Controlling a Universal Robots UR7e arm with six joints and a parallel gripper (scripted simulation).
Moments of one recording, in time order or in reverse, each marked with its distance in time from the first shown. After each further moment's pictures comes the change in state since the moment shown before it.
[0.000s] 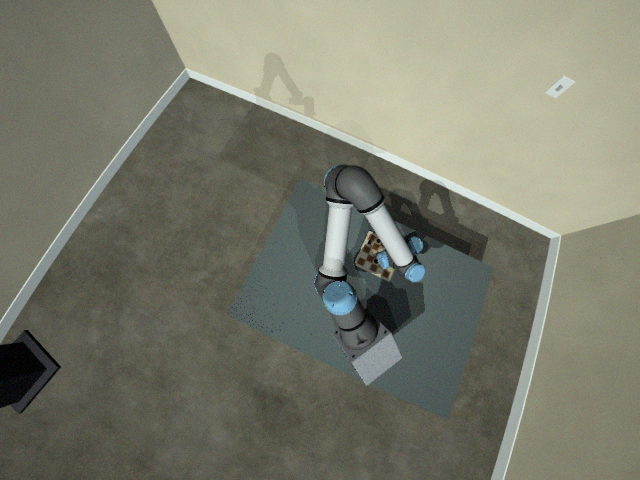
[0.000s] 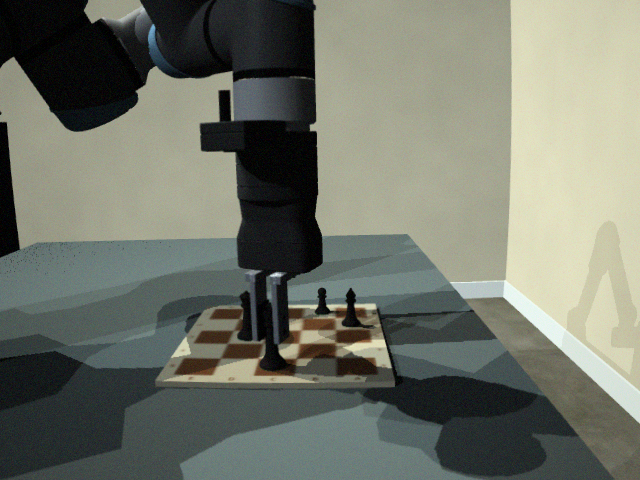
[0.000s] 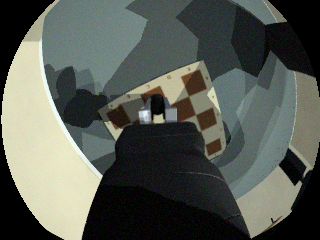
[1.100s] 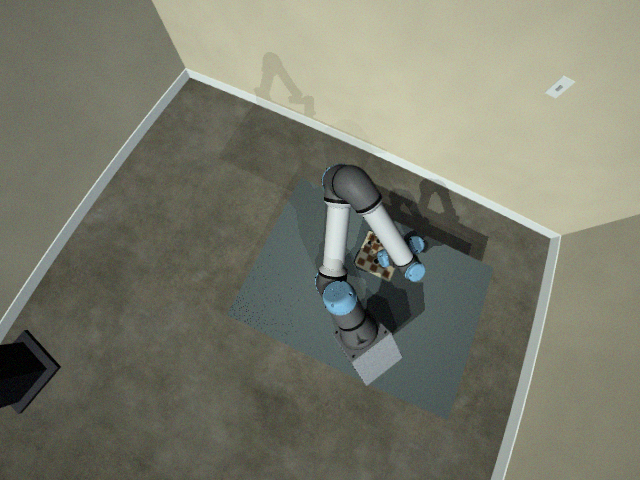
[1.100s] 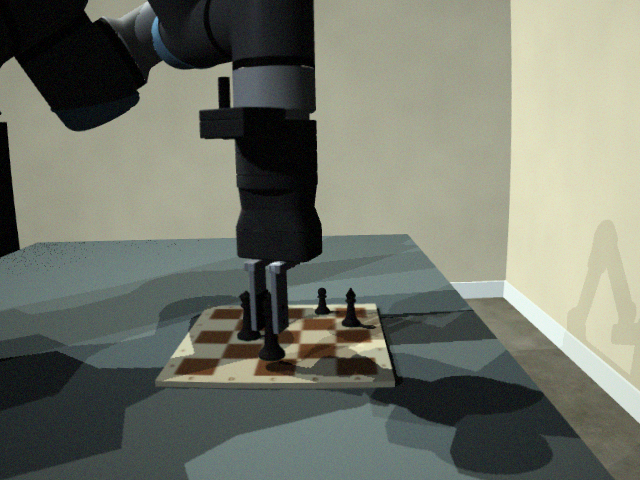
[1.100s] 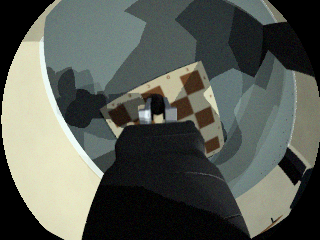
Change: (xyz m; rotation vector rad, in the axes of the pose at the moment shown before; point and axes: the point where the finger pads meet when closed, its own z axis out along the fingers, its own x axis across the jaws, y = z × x) arm 0.000 0.000 -0.010 0.000 0.001 0.000
